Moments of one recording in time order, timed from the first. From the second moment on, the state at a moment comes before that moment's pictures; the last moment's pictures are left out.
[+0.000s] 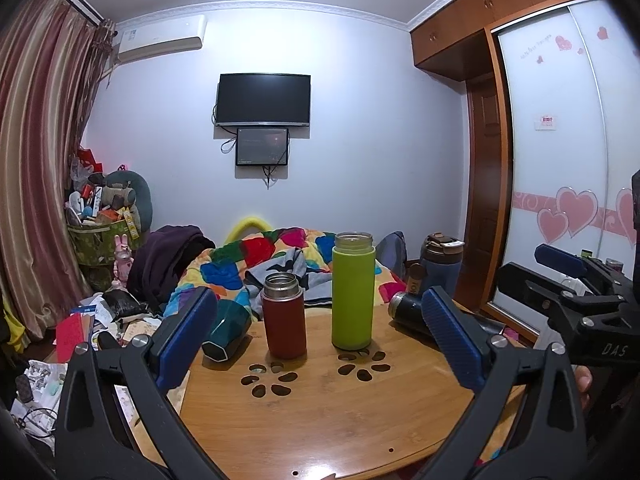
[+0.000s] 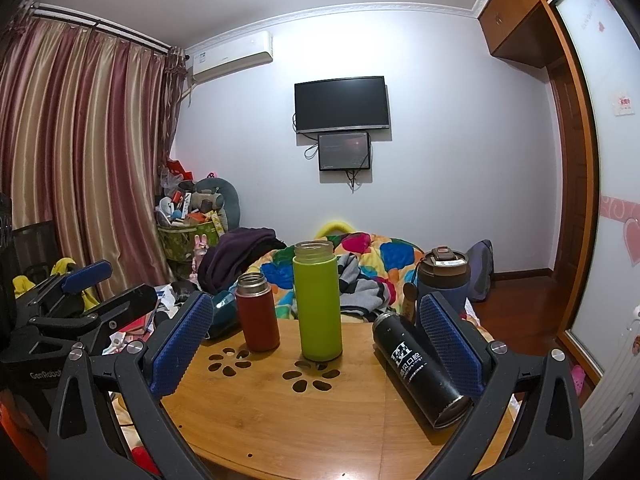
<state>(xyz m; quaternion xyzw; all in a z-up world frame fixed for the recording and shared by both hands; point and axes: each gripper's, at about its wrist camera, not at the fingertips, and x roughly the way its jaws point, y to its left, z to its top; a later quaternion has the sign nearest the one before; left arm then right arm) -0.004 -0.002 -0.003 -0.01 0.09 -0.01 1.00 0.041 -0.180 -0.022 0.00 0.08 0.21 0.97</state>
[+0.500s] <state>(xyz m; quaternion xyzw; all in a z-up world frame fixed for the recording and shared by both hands) -0.007 -0.002 -0.002 -0.01 0.08 0.00 1.00 0.041 -0.180 -0.021 0.00 0.08 0.21 0.97</state>
